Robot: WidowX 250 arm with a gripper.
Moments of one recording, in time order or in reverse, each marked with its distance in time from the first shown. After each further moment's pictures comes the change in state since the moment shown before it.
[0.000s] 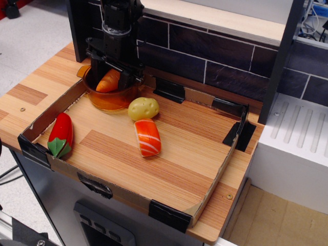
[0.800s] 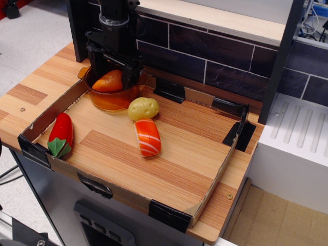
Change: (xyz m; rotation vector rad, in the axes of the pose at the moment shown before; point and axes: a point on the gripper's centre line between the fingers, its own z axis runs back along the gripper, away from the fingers) arm 0.000 0.001 0.013 -0.050 -0.011 -0.006
